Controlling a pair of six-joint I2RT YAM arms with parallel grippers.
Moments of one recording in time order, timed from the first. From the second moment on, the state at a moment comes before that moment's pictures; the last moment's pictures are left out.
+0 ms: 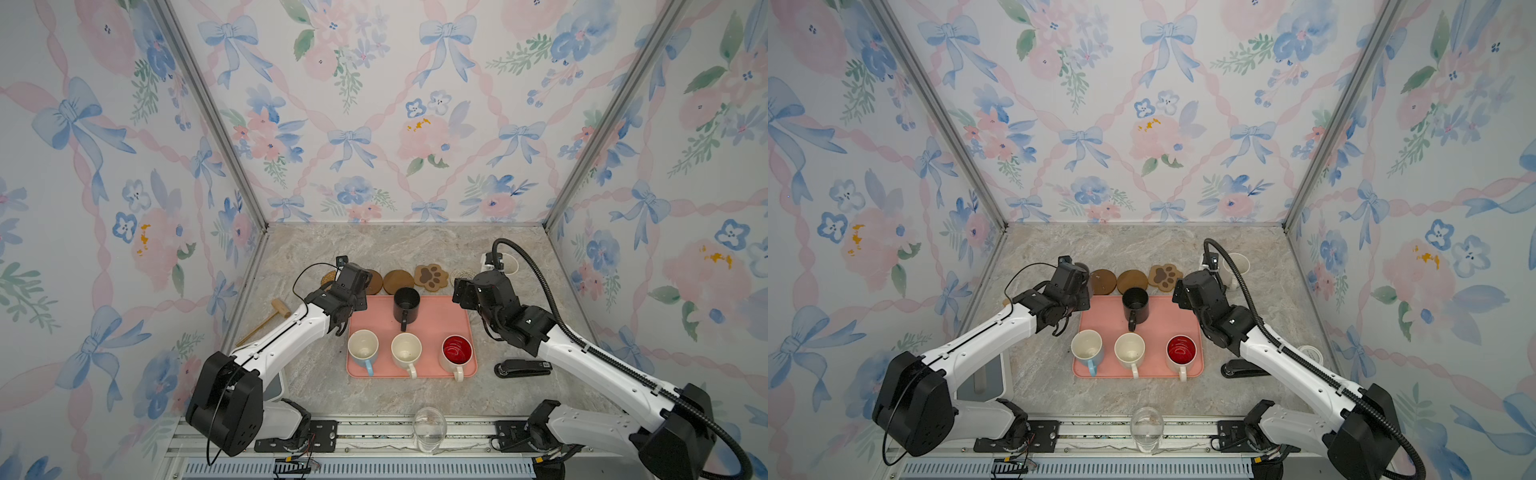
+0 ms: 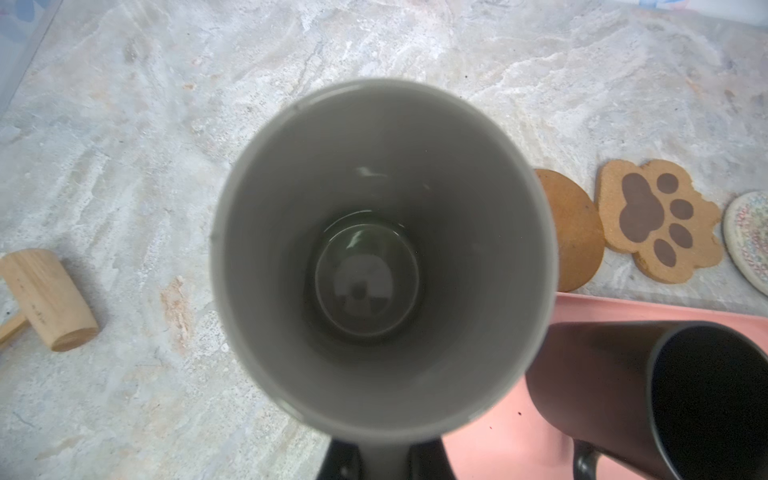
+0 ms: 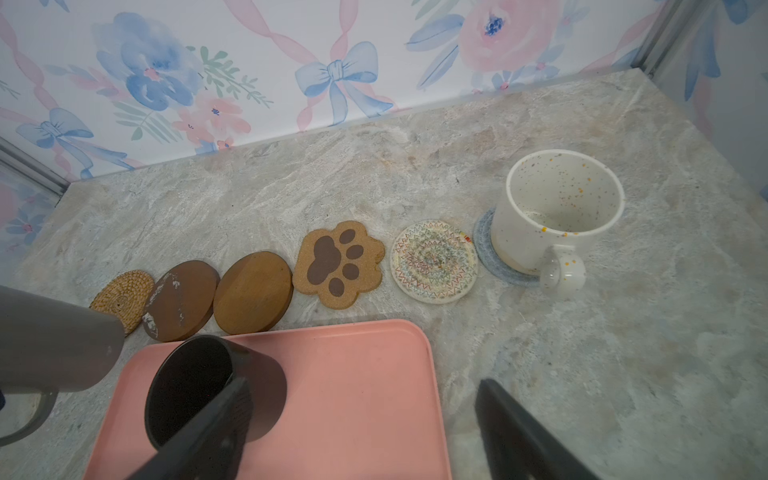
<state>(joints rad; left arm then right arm) -0.48 1.35 0.95 -0.49 -0.35 -0.52 0.69 1.17 0.92 -0.37 0.50 0.56</state>
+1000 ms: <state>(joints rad) -0.27 1.47 0.97 -0.38 -0.22 -0.39 0.68 1.20 0.92 -0.36 0.46 0.56</state>
